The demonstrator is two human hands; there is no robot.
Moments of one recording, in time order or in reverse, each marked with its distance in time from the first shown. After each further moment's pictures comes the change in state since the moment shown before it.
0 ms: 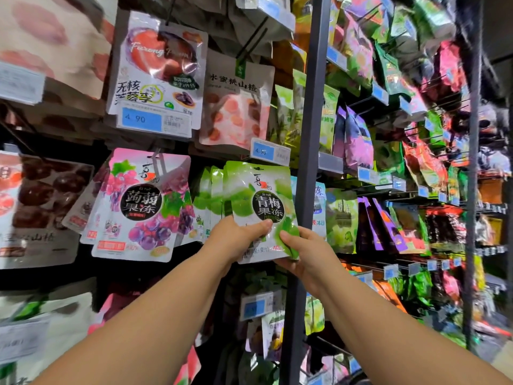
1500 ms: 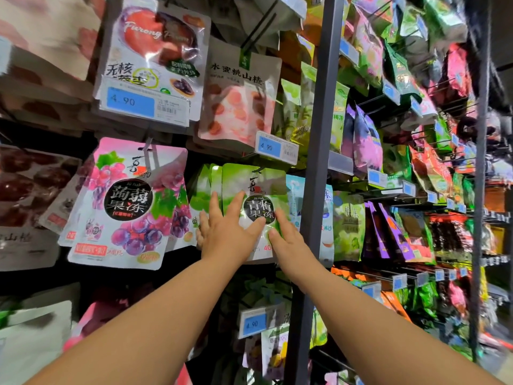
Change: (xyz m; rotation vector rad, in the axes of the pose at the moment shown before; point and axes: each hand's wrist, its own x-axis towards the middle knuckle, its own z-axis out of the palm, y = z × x) left_hand 0.052 -0.032 0.006 0.584 0.269 0.098; right_hand 0.058 0.025 0.007 -0.908 -0.014 -0.213
